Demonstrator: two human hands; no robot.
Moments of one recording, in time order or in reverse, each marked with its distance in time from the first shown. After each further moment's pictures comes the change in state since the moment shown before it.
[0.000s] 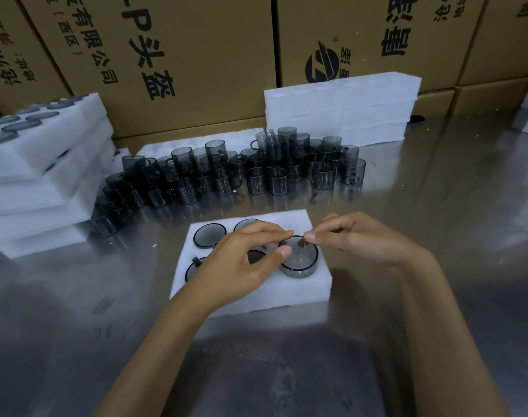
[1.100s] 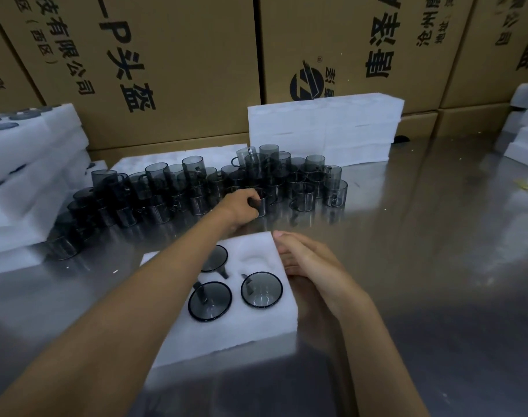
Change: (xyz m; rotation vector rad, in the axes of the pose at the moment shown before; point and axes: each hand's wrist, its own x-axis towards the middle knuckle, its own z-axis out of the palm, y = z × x) left_hand 0.199 -0.069 0.013 0.237 -0.049 -0.427; right_hand 0.042 0.030 0.025 0.452 0.216 0.109
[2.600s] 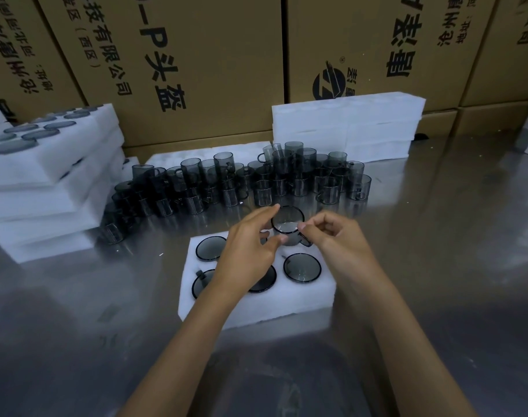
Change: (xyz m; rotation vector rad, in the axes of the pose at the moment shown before) left_hand -0.170 -0.014 -0.003 -0.317 0.311 0.271; right_hand -0.018 -0.018 0.029 -0.142 0.198 -0.264
